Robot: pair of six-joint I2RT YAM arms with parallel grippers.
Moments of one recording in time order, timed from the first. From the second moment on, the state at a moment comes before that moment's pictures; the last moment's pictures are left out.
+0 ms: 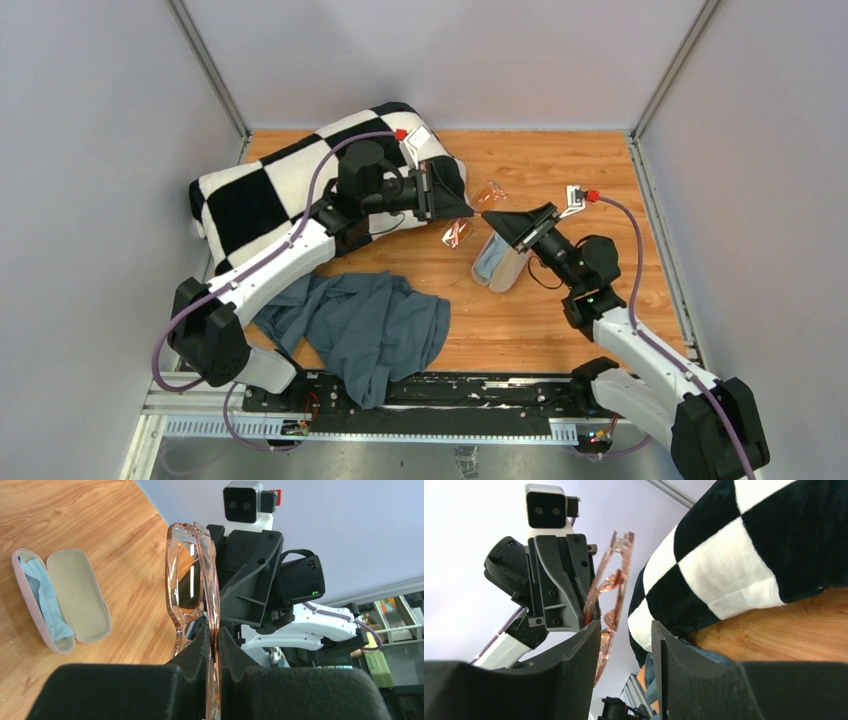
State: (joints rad) left arm -0.63 1.43 1.20 0.11 0.72 -0.85; right arm 0.41 0.91 0.42 0.75 -0.35 1.13
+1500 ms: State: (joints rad) left arm -0.63 1.41 1.13 0.12 0.70 -0.84; right arm 0.41 0.73 0.53 0.29 -0.24 0.95
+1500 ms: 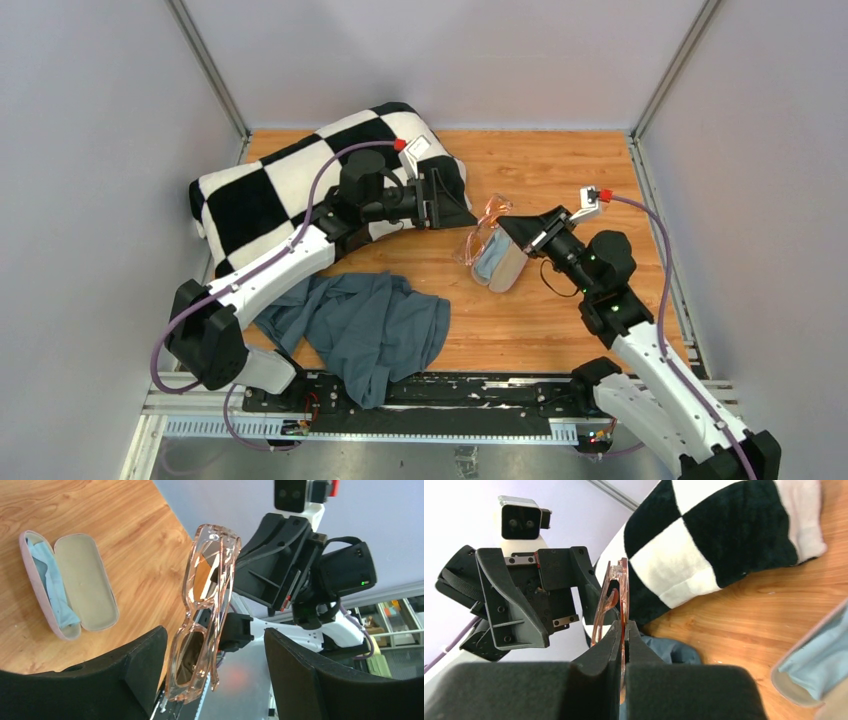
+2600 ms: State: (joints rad) left arm -0.63 1.33 1.13 -0.39 0.27 -0.50; right arm 0.82 1.30 1.01 -1.26 0.58 0.80
